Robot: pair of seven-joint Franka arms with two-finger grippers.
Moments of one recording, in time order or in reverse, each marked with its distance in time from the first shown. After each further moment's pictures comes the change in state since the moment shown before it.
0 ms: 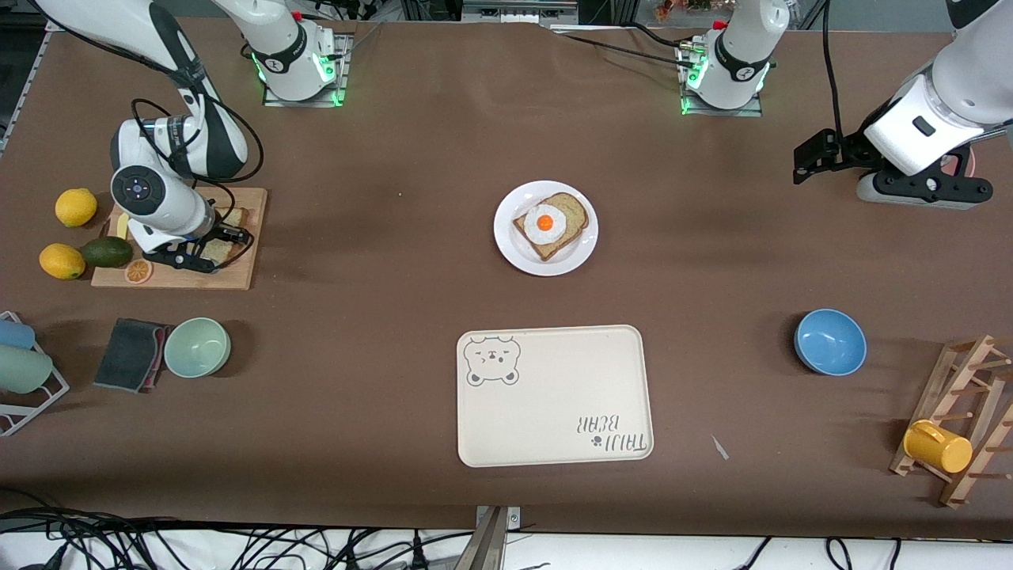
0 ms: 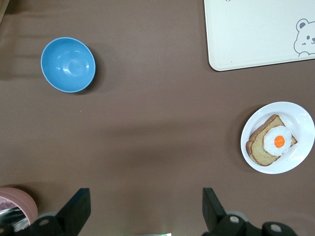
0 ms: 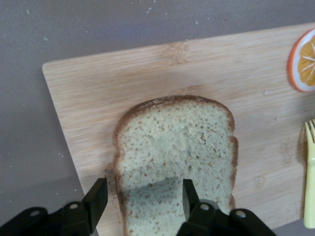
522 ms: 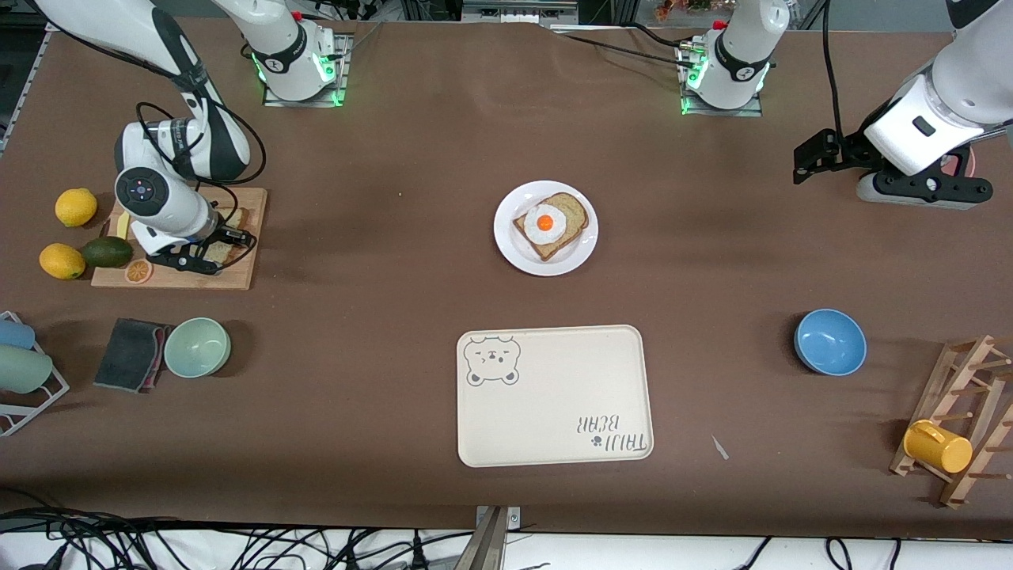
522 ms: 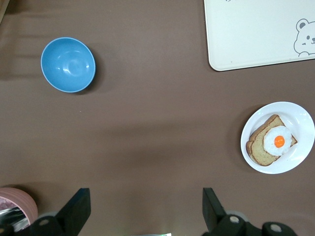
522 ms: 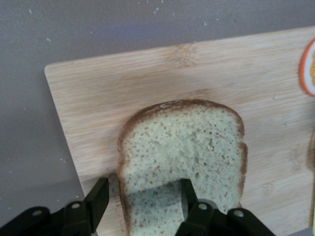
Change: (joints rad) left arm 0.000 0.000 0.000 0.000 0.000 0.000 0.000; right arm 0.001 0.025 0.001 0.000 0.000 0.027 -0.001
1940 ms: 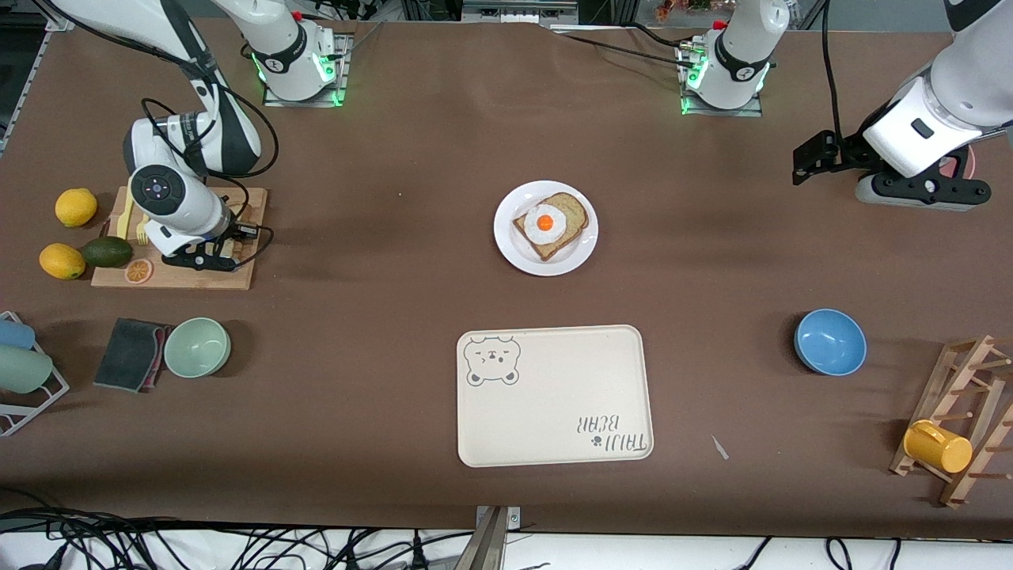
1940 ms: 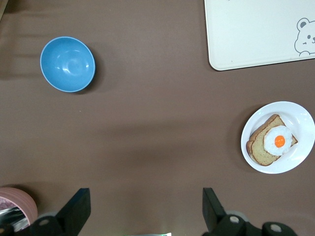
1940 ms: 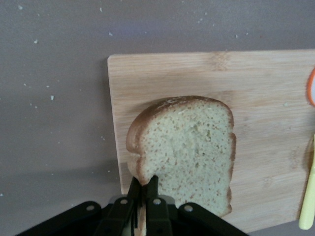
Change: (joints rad) left arm 0.000 0.004 0.000 0.000 0.000 0.000 0.000; right arm 0.002 -0.055 0.075 0.023 -0.005 -0.108 -0.053
